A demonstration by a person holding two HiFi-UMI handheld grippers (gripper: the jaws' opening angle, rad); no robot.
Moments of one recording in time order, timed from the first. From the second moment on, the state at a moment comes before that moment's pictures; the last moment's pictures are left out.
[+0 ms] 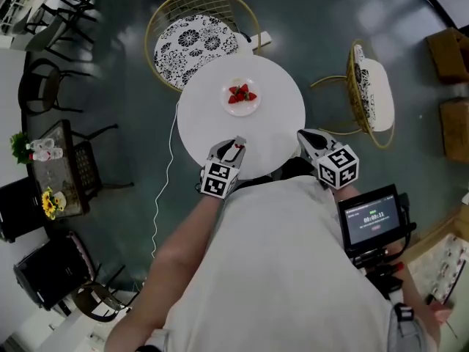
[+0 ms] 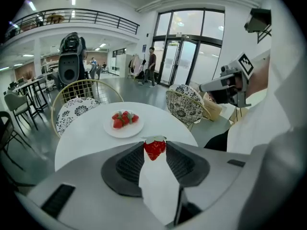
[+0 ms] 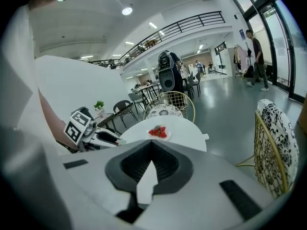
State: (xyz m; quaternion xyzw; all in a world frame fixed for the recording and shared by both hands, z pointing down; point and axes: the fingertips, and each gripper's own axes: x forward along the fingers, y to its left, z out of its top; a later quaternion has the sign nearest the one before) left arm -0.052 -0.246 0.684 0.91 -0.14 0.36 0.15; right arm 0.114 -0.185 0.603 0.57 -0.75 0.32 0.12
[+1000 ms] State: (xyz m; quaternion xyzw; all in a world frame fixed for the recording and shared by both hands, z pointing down) left arm -0.013 -0.271 0.701 0.86 -0.24 0.36 0.26; right arm 0.144 -0.220 0.627 0.46 -0.81 0.34 0.14
